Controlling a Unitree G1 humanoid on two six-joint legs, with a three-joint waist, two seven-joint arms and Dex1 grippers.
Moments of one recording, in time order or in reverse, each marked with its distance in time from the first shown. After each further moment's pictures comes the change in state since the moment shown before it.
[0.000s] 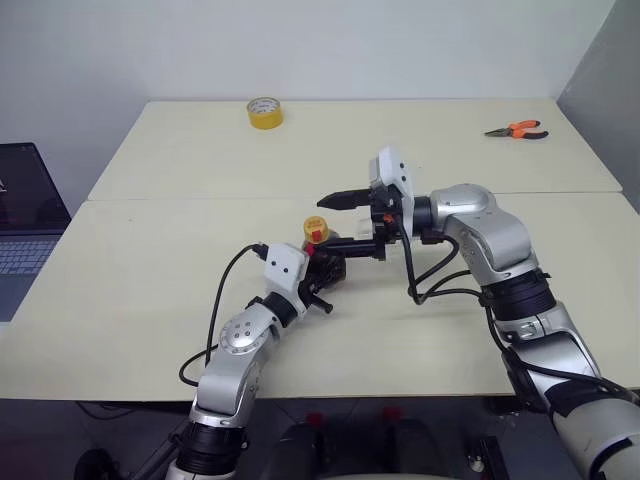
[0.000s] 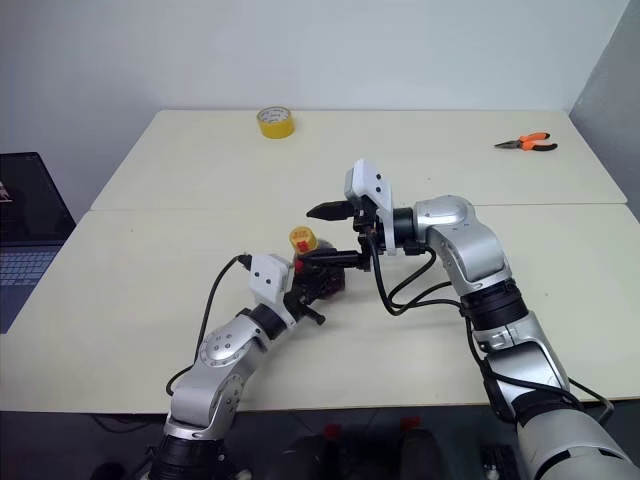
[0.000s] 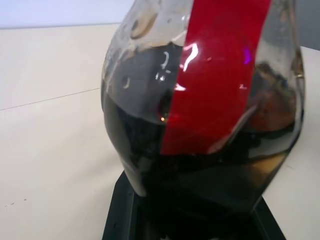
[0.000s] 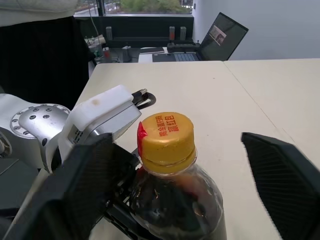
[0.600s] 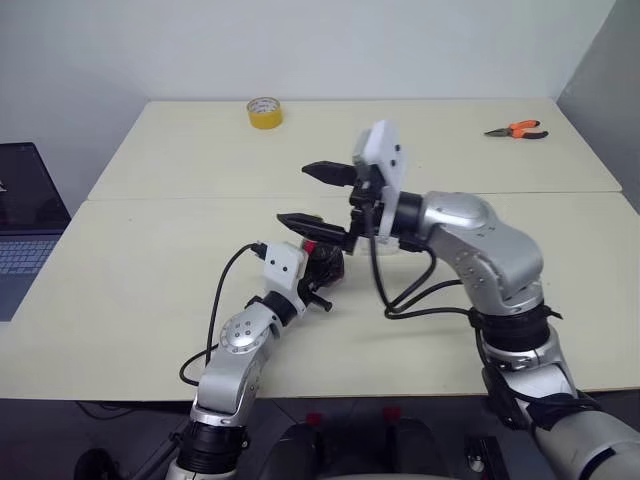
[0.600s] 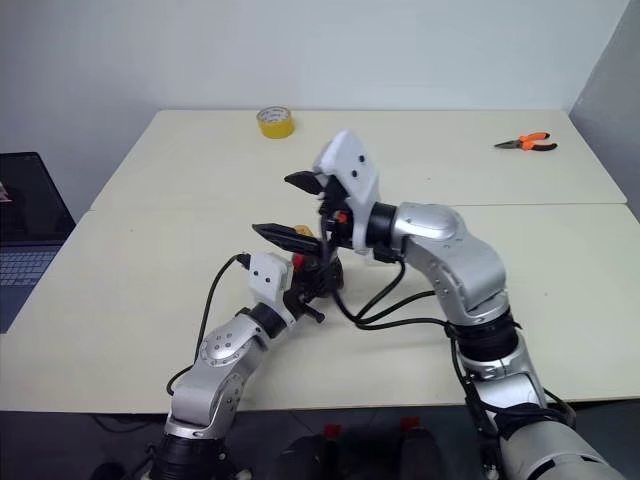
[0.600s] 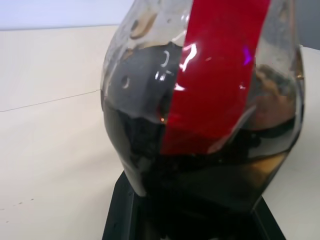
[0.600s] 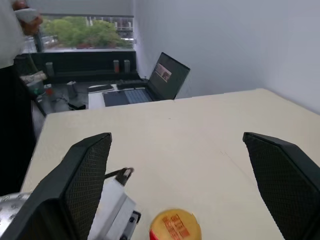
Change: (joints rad) left arm -0.017 -0.005 0.001 0.015 0.004 -0.007 0.022; right arm 0.080 0.166 -0.010 -0.425 -0.008 0.316 -0.544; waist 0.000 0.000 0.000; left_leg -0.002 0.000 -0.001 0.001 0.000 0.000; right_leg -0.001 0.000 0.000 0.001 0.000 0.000
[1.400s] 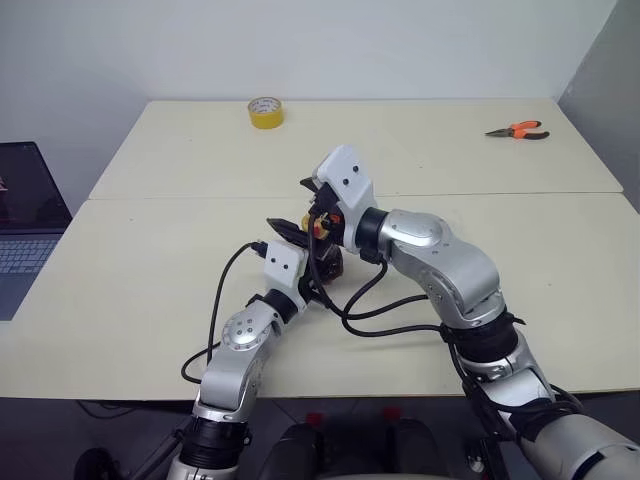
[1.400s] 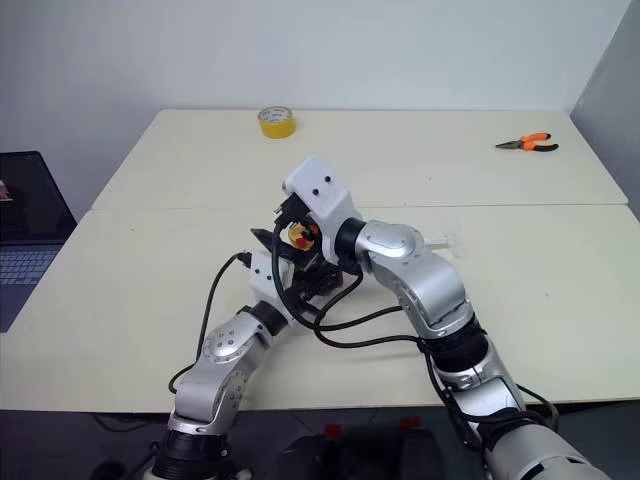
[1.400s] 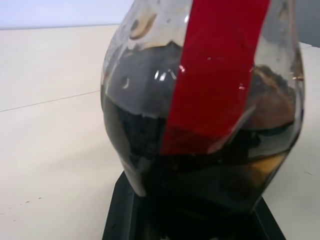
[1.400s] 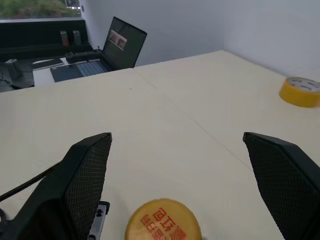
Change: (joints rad) left arm -0.005 -0.002 0.000 0.020 0.003 -0.008 0.019; right arm 0.017 0.078 0.097 0.054 -0.113 0.038 -0.182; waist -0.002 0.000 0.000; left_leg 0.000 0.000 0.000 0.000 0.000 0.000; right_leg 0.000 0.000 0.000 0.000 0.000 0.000
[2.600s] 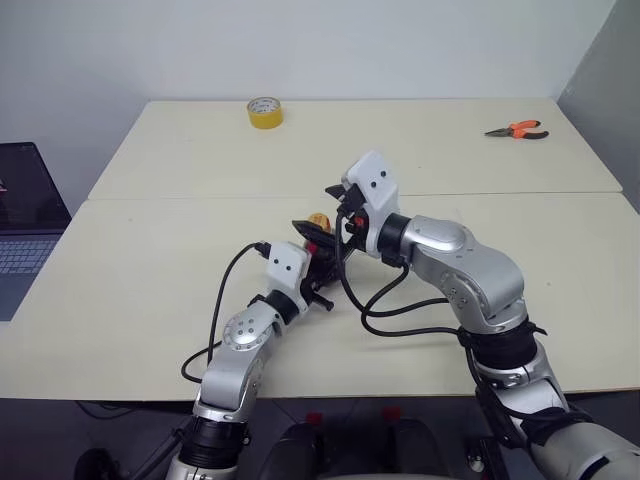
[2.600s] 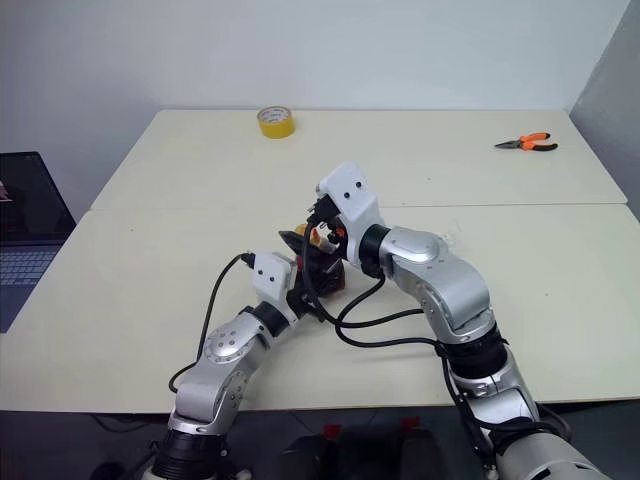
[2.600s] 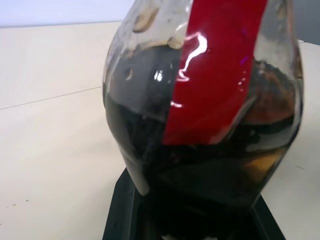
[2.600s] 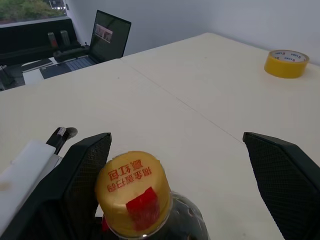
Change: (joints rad) left arm -0.001 0.009 -0.010 0.005 0.000 0.000 -0.018; right arm 0.067 -0.086 -0.074 -0.092 0.100 0.067 0.004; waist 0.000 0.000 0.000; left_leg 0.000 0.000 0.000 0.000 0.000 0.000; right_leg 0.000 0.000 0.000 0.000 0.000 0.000
